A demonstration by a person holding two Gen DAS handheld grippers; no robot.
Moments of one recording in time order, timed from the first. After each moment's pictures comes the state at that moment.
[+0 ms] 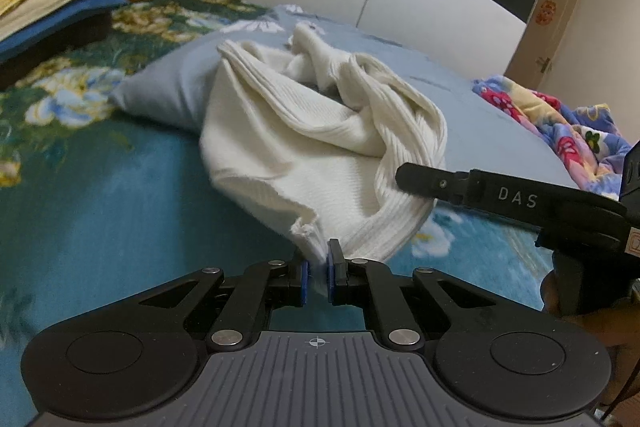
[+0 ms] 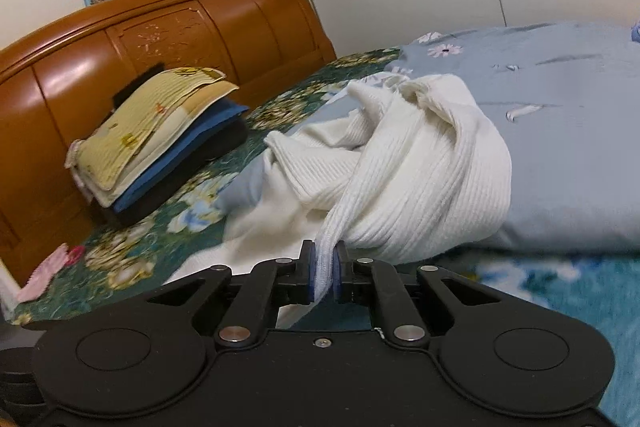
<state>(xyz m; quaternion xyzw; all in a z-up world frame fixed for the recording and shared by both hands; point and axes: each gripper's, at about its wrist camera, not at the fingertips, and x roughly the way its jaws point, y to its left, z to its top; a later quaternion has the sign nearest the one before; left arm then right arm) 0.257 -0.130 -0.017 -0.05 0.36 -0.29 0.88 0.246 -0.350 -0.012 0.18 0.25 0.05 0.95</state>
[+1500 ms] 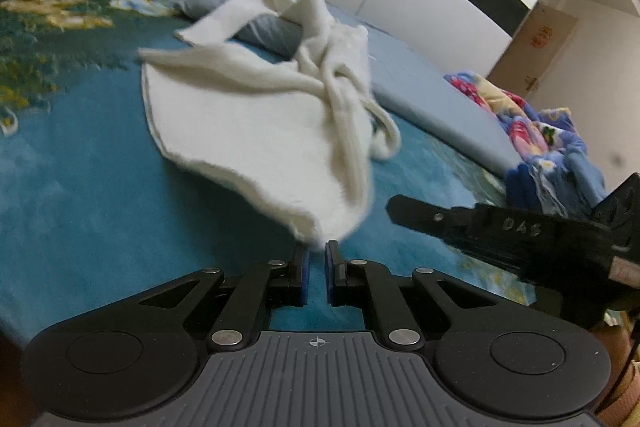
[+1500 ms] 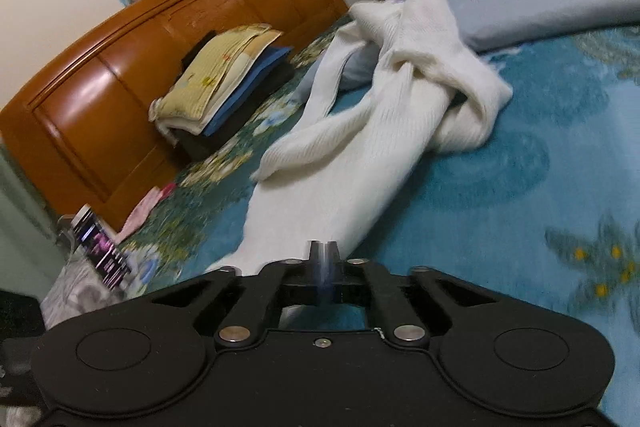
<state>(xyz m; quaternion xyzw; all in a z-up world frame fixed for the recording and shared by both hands) 0.020 -0.046 -0.036 -0.12 0.39 -0.28 0.87 -0.012 -0.296 -0.032 0.28 0.30 0.10 0.91</state>
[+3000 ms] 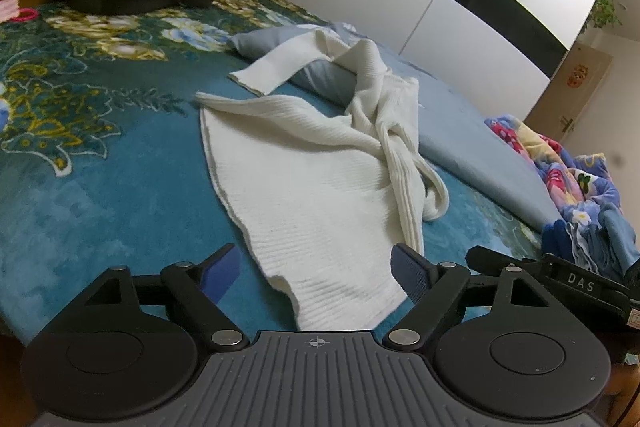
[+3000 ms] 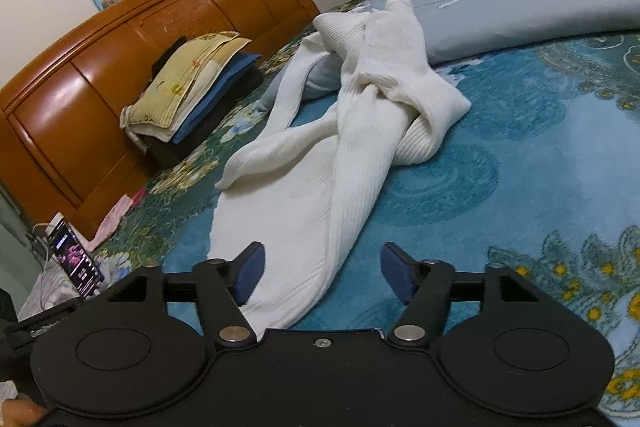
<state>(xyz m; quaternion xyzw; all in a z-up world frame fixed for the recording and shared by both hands) 0.046 -0.016 -0.019 -0.15 0.36 -0.21 0.90 -0.006 -0.324 -0.028 0.27 0.30 0.05 0.92</state>
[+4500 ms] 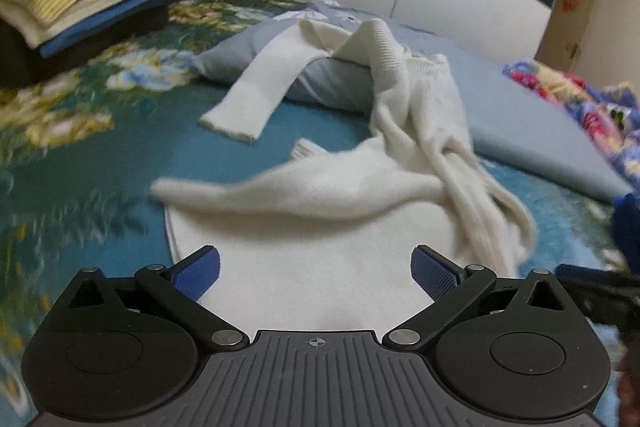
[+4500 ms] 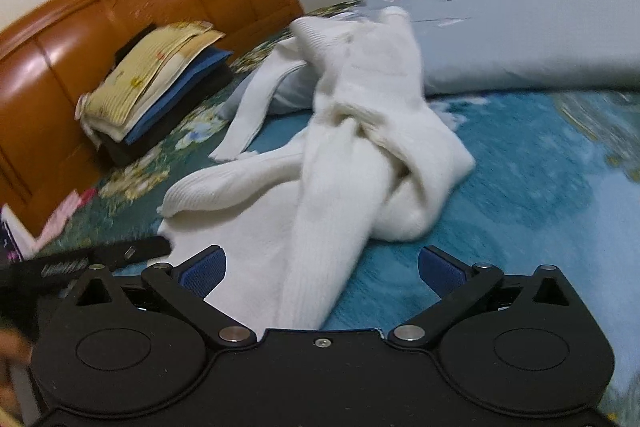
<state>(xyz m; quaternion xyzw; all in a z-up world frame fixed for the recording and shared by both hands) 0.202 -0.068 -0.031 0.00 0.36 -0.23 0.90 0.087 -0.329 -0.032 0.19 0.32 0.02 0.93</state>
